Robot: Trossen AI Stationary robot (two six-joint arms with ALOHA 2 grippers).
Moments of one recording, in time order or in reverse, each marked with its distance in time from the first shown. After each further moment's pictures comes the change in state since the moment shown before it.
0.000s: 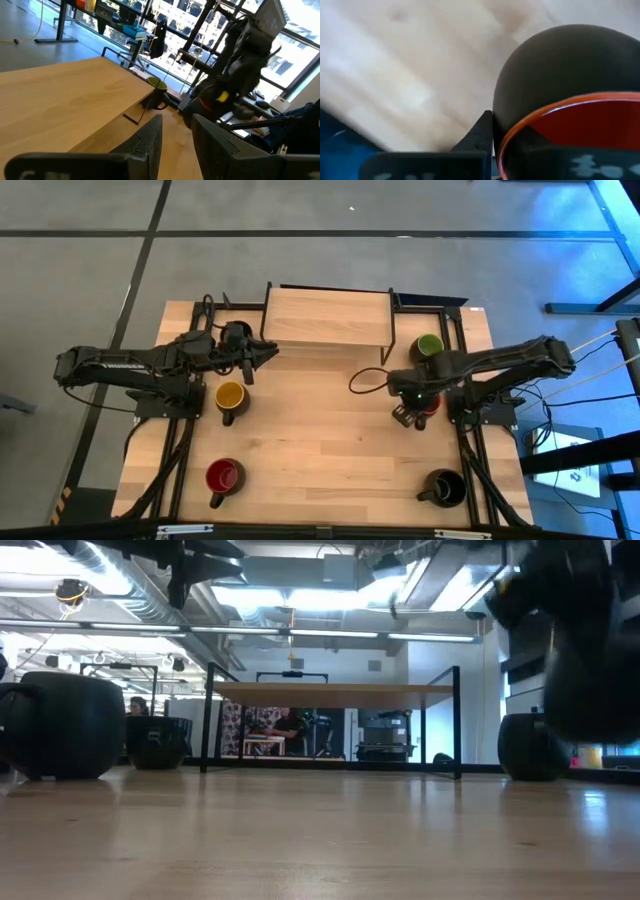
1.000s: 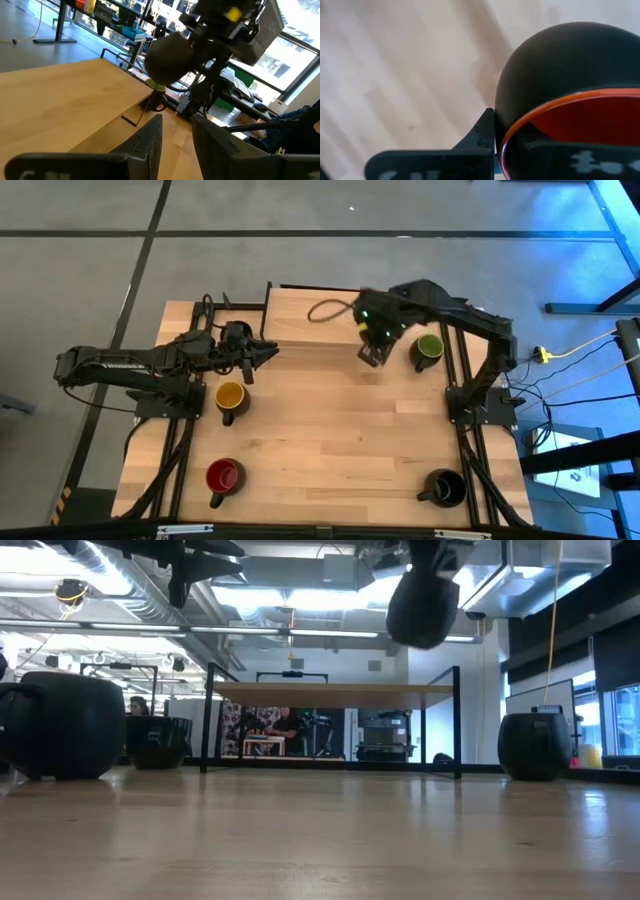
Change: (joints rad) left arm 0.000 0.000 0.000 0.007 0.000 -0.010; right arm -0.355 0.453 0.981 -0.334 0.277 -0.594
